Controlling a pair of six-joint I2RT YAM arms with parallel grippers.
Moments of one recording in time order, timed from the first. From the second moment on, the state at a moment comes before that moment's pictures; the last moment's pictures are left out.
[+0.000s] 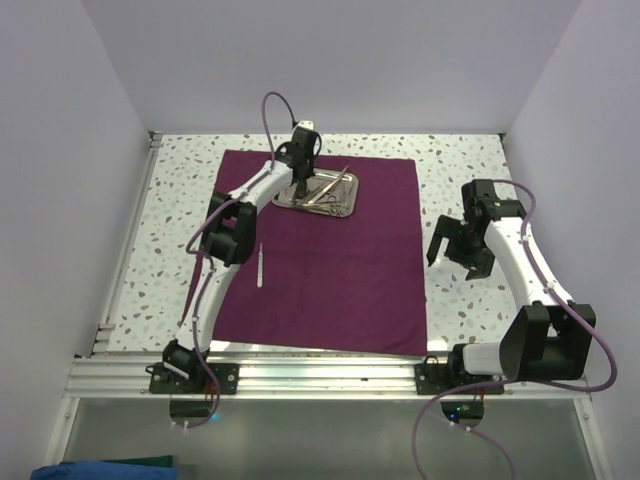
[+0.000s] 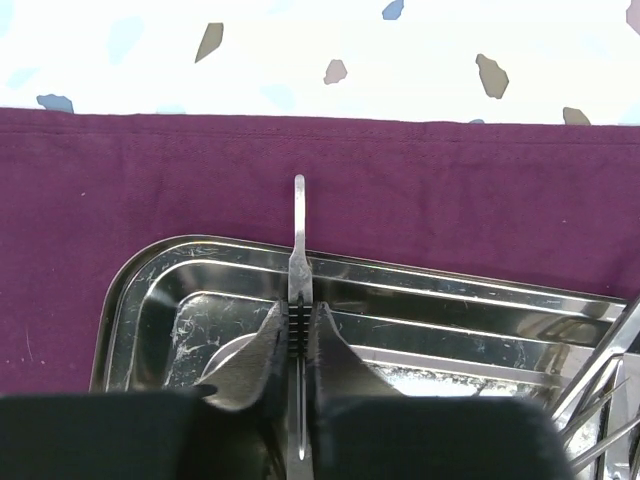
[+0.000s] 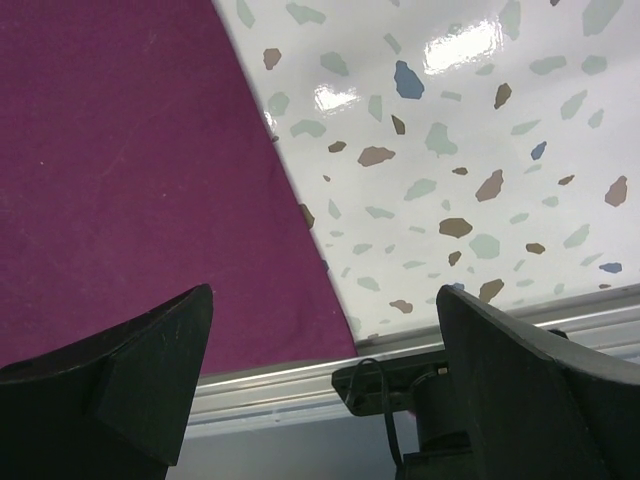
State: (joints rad) left arm -0.42 2.60 2.26 -0.41 -0.28 -0.30; right arm 0.01 1.34 1.10 -1.11 0.03 0.40
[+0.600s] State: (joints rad) left arm -0.41 2.55 2.26 -0.47 -0.28 -0.23; right arm 0.01 1.36 1.10 -1.06 0.02 0.40
